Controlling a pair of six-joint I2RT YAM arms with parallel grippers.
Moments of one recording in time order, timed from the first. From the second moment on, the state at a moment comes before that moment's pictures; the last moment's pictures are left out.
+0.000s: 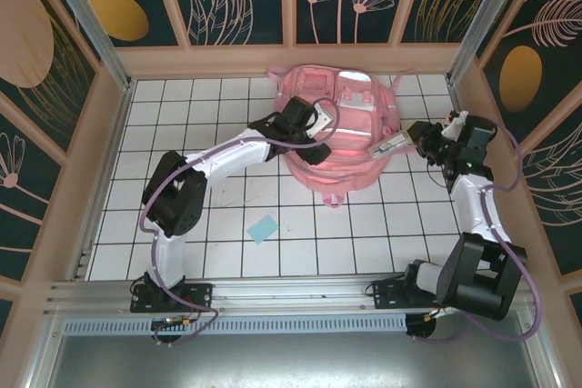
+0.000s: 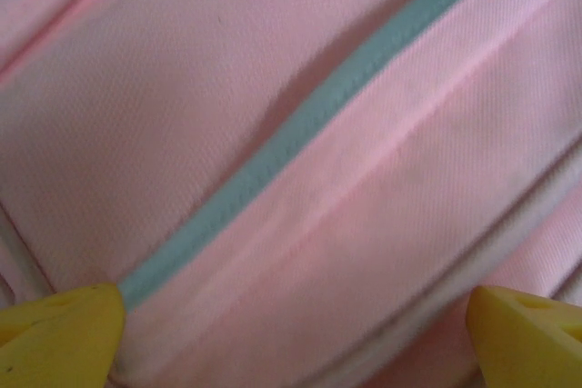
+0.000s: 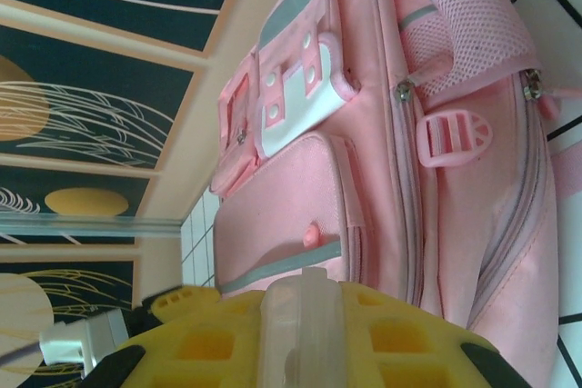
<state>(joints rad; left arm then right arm) -0.74 2.01 1.61 -0.39 0.00 0.16 -0.28 1.22 0.80 -0.12 -0.73 0.79</state>
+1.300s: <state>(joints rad) -0.77 2.18 1.98 -0.63 0.06 0.17 -0.27 1.18 0.66 0.01 -0.73 0.89</state>
